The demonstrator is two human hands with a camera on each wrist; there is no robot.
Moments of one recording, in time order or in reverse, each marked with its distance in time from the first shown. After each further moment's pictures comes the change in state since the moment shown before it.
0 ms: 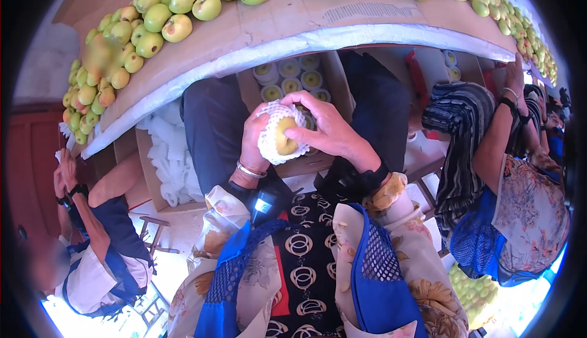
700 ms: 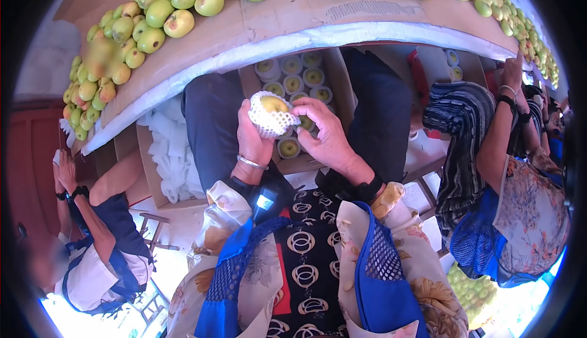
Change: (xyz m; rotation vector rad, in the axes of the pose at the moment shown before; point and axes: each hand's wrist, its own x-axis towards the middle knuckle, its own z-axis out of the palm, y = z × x) left_hand 0.009 -0.002 -0.012 -0.107 0.318 -0.089; right_hand -0.020 0.022 0.031 -0.233 0.290 -0.062
